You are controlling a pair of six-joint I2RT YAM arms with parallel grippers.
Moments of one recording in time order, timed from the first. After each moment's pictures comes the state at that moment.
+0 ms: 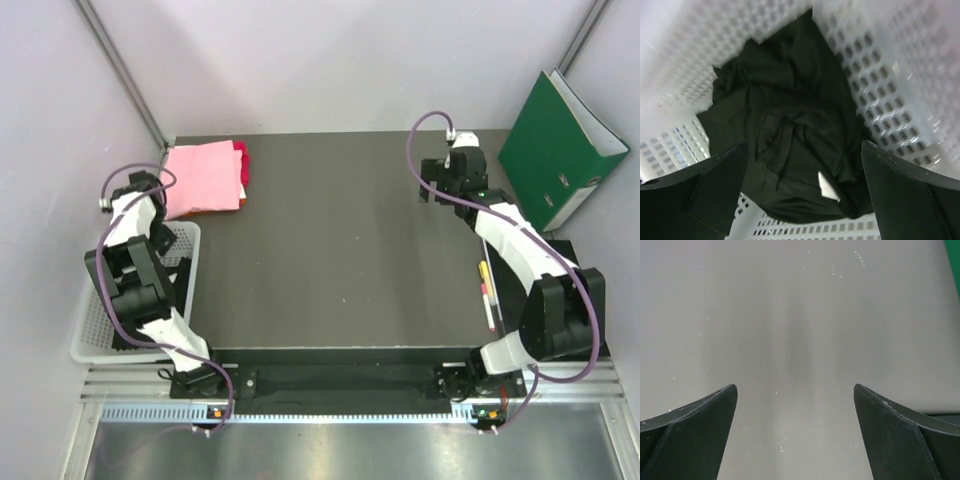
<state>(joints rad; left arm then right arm) 0.35 1.74 1.36 -0.98 -0.59 -0.56 0.22 1.46 1.14 -0.28 0.21 0.14</state>
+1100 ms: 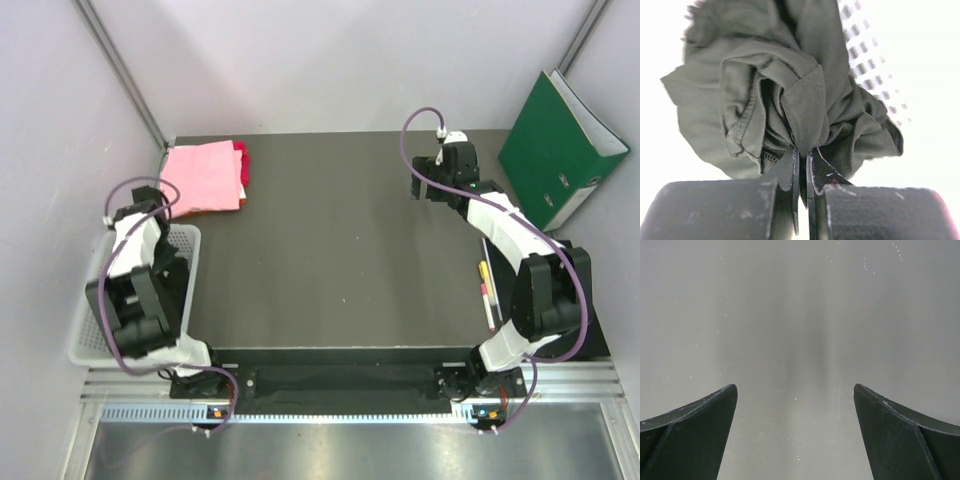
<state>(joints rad) 0.34 1.59 1.11 -0.93 -0.45 -0.62 0.22 1.59 1.22 -0.29 0.11 0.17</state>
